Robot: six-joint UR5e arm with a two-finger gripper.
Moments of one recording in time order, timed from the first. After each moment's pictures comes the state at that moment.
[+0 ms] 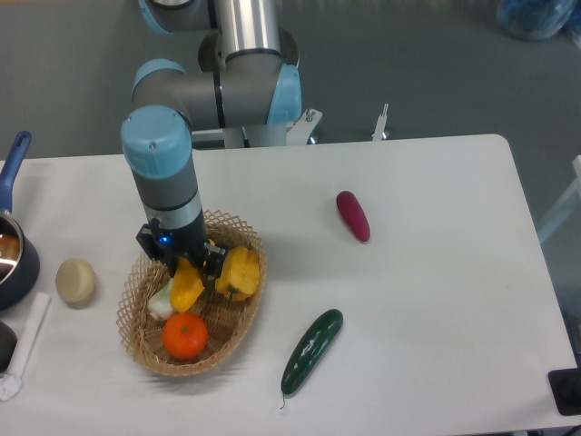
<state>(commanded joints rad) 2.12 -1.91 -1.73 -0.92 1.55 0.40</state>
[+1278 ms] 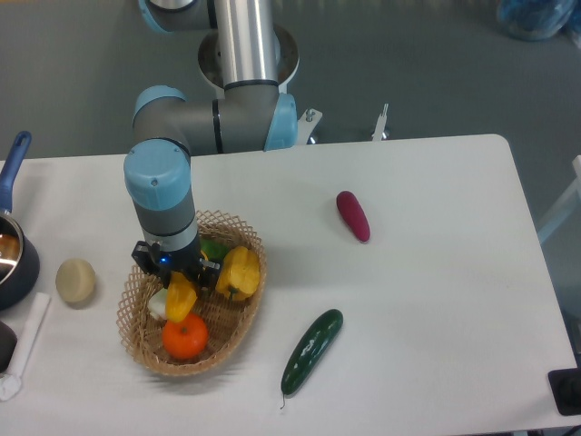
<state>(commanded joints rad) 2.10 -1.93 -1.75 -0.92 1.53 0.36</state>
